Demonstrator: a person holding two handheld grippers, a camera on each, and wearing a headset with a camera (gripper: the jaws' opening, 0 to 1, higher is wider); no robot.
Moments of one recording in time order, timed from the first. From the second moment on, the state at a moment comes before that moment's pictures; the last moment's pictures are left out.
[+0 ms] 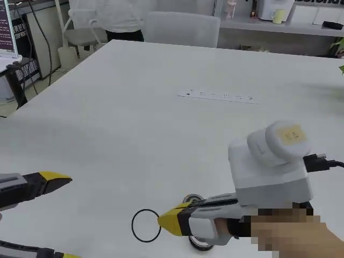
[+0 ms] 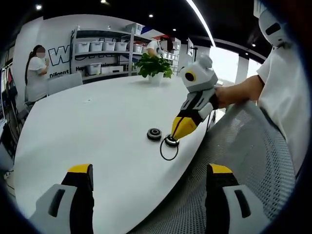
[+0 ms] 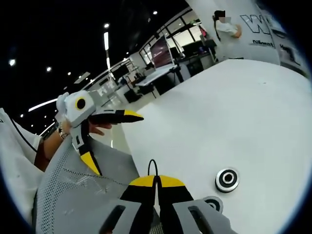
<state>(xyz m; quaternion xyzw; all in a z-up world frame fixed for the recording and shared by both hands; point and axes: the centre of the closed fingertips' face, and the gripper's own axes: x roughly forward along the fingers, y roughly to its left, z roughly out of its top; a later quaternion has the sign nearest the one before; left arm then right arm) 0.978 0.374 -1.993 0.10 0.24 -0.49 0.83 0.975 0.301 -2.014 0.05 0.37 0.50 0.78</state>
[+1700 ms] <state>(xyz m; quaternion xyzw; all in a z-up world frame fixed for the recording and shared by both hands) 0.975 0.371 -1.992 0.07 0.25 -0.50 0.83 0.999 0.287 -2.079 -0.02 0.42 0.45 0.79</state>
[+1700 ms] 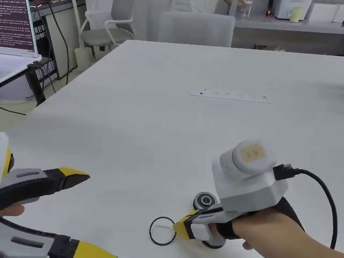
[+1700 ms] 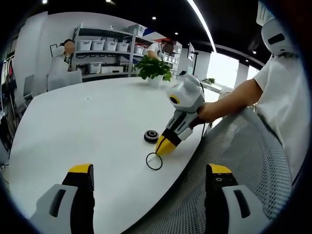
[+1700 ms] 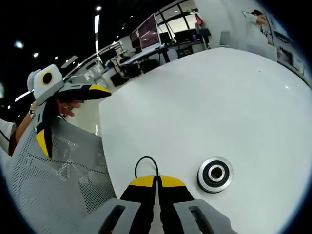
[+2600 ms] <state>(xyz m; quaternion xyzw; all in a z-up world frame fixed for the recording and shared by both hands) 0.970 0.370 -1.996 0.07 0.26 -0.50 0.82 1.004 0.284 -2.021 -0.02 0.35 0.47 0.81</state>
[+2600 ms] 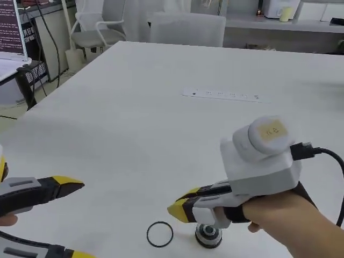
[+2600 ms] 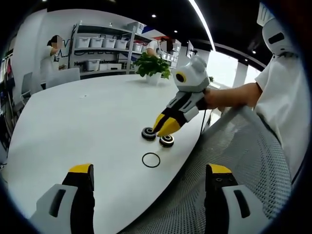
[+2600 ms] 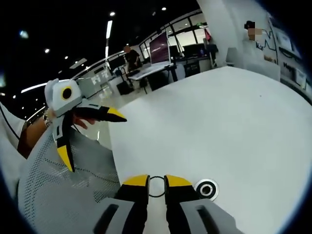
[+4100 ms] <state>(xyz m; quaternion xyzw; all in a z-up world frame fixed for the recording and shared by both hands) 0.982 0.360 -1.961 0.07 0.19 -0.52 0.83 1.002 0.213 -2.017 -0.07 0.31 0.46 0.83</state>
